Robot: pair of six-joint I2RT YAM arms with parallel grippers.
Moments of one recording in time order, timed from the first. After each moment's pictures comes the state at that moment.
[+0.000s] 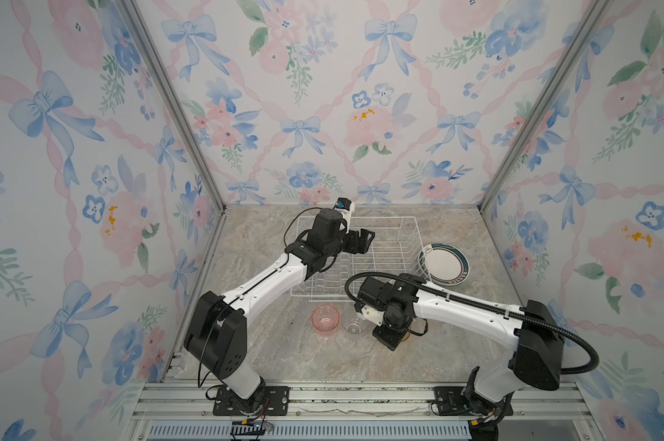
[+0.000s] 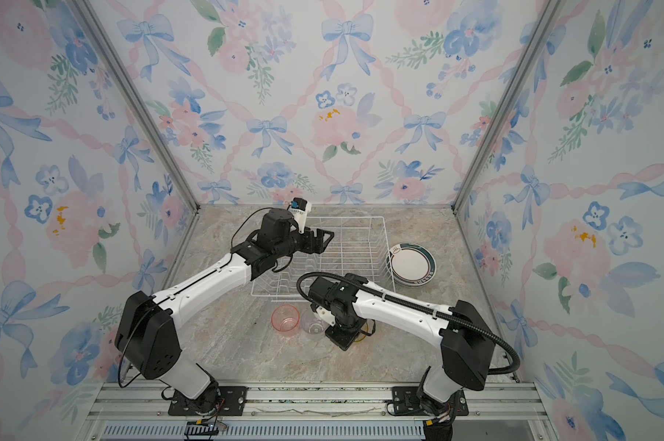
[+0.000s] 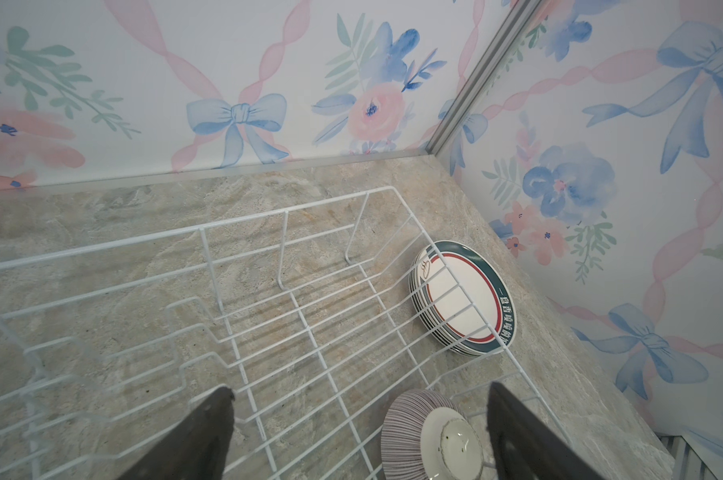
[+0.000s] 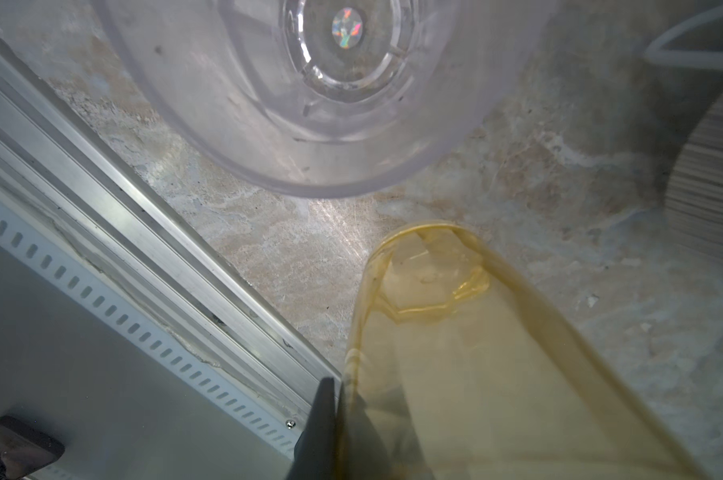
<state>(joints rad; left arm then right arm) -0.60 1.60 1.29 -0.13 0.11 -0.34 1.01 1.61 1.25 -1.24 -0.09 0.08</state>
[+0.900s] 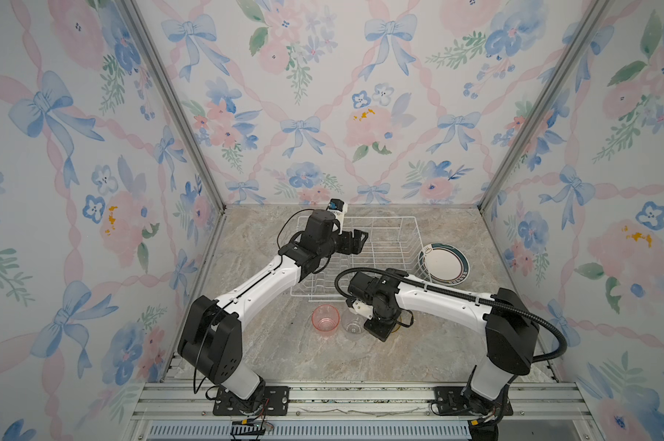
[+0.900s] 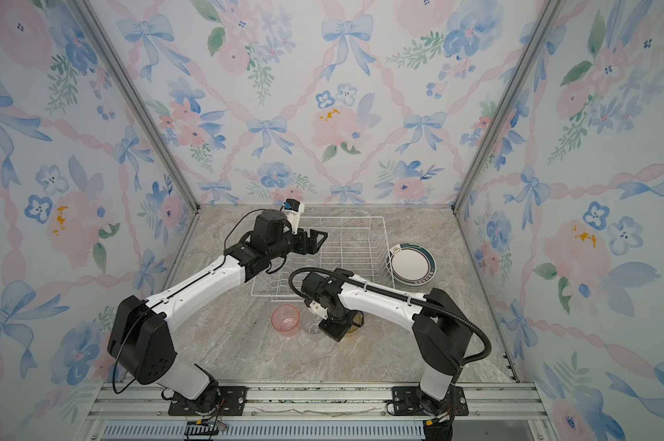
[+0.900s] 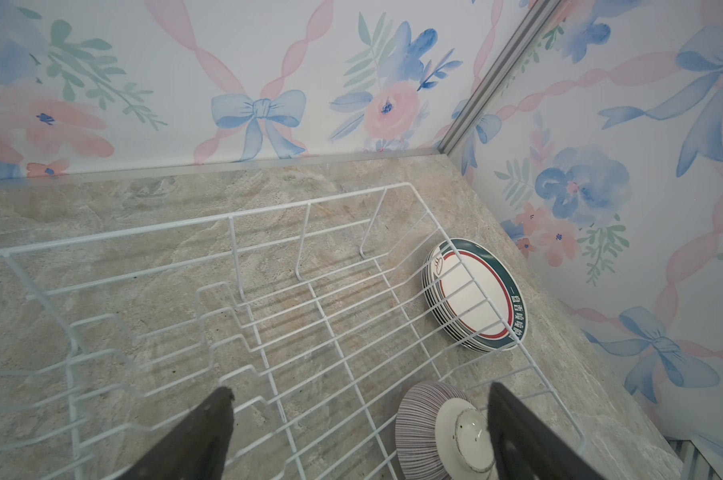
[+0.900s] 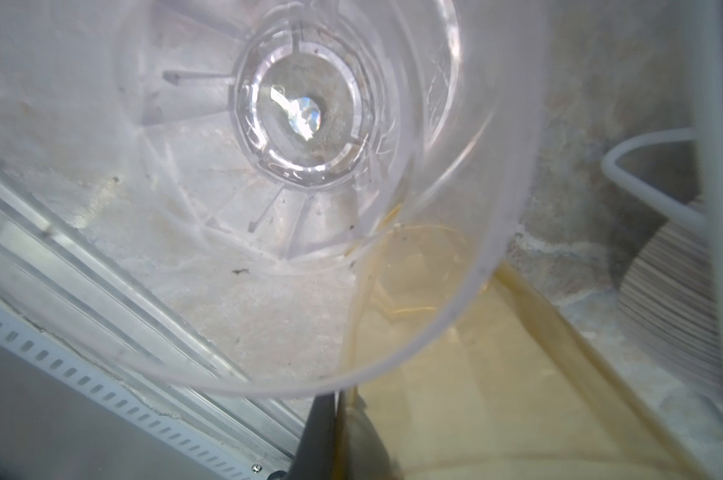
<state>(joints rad) -0.57 1.57 1.25 -0.13 0.12 -0.34 0.96 1.74 1.31 -1.18 -0.04 0.01</state>
